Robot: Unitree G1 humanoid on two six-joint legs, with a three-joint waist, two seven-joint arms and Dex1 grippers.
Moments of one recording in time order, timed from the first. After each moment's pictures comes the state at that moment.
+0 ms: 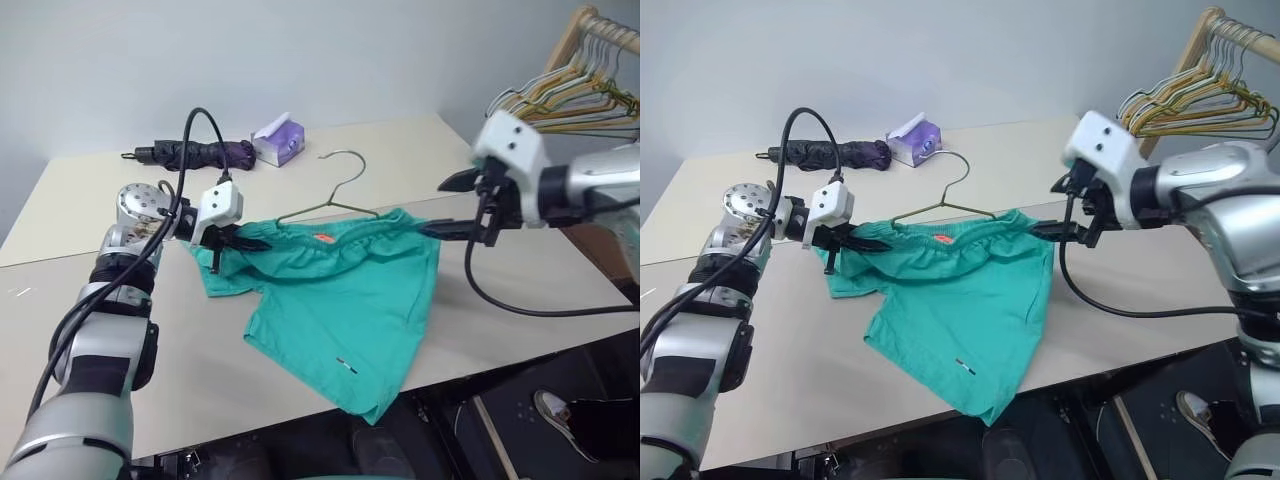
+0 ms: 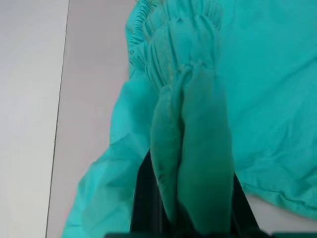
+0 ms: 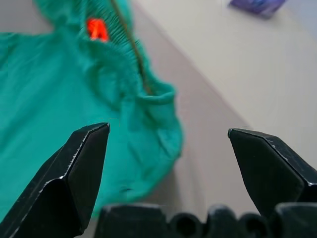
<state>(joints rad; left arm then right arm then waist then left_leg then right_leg) -1.02 0.60 -0.15 0.94 -0.05 -0.24 -1.54 -0.97 -1.02 0.32 -0.13 0.37 0.90 1.10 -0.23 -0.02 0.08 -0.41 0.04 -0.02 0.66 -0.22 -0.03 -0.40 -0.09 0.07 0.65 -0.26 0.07</state>
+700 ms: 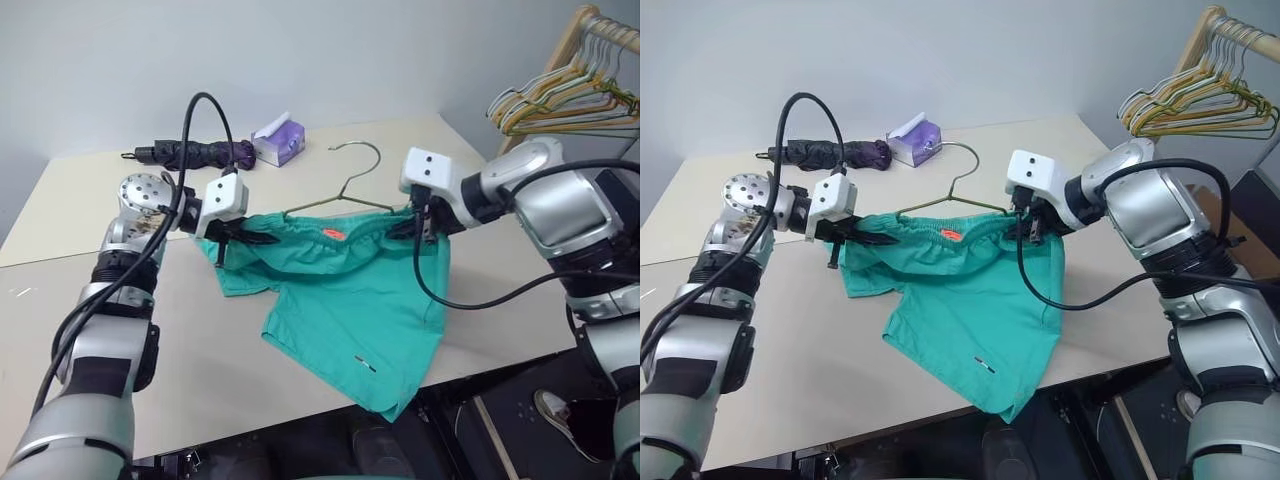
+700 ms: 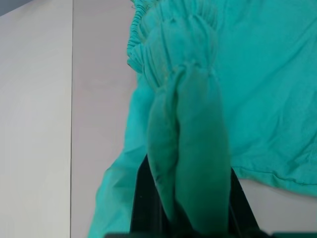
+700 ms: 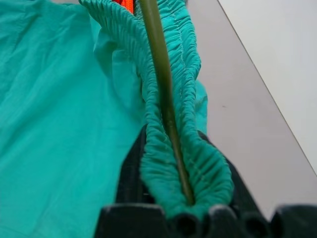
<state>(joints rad) -1.00 0.61 -0.14 0.84 -0.06 -0.24 -1.55 -1.07 -0.81 0.48 0.11 0.13 0.75 1.27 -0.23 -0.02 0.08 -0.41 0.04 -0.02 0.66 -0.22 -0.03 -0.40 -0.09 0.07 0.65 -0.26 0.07</state>
